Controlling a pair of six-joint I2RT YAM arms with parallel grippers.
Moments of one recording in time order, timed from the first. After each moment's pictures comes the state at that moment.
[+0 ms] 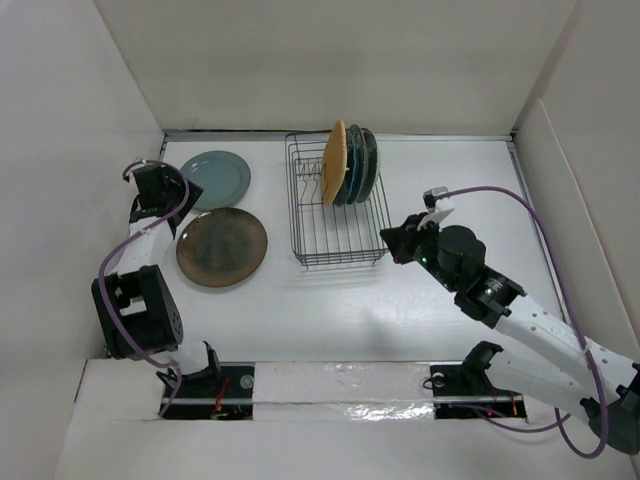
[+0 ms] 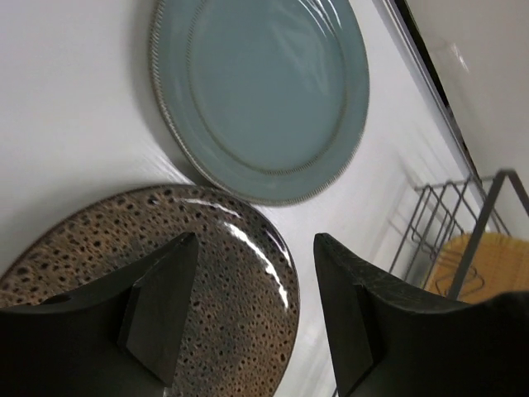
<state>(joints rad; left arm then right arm) 0.22 1.48 1.00 -0.12 0.08 -0.73 0.75 0.87 0.72 -0.03 0.21 0.42</state>
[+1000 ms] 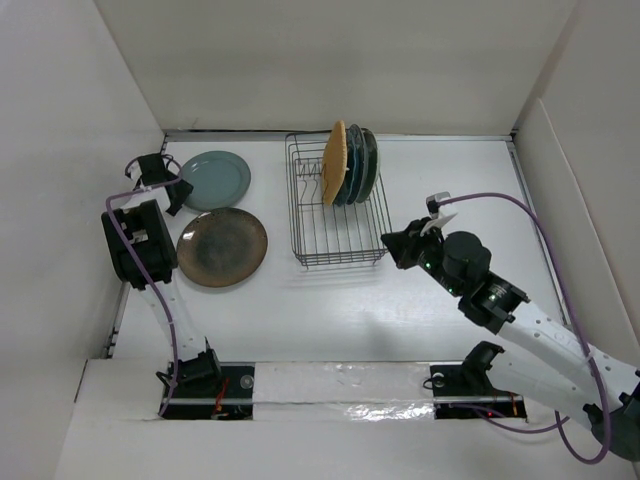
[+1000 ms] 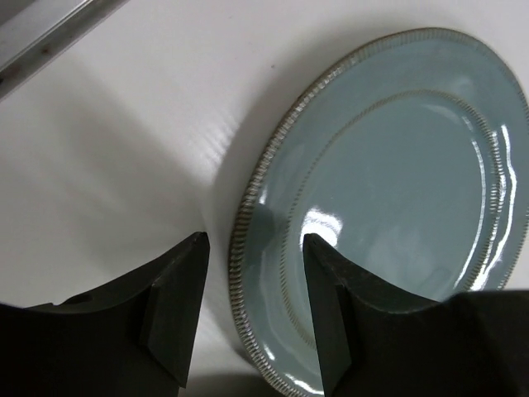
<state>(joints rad) 0.30 2.07 1.41 -0.17 -0.04 -0.73 0.75 0.81 0.67 -0.01 0.16 0.42</state>
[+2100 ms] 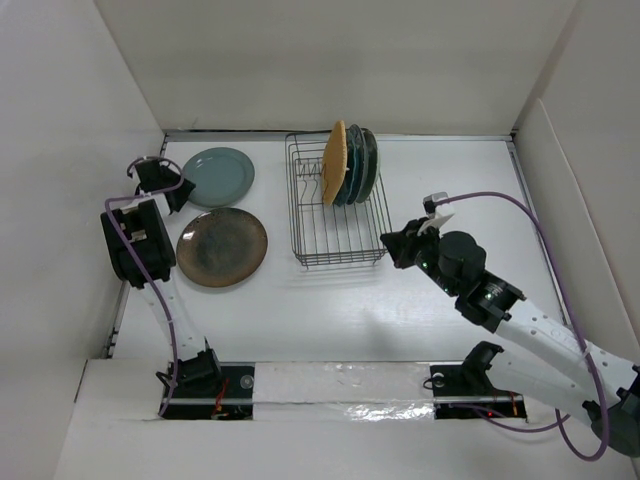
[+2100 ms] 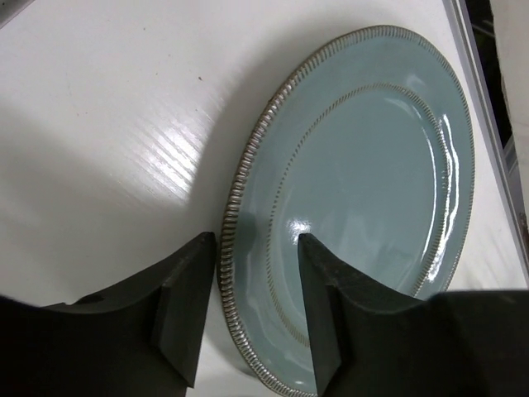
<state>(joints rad) 0.32 2.10 1.35 0.08 0.13 -0.76 0.76 0.83 0.67 -0.01 0.20 0.41</state>
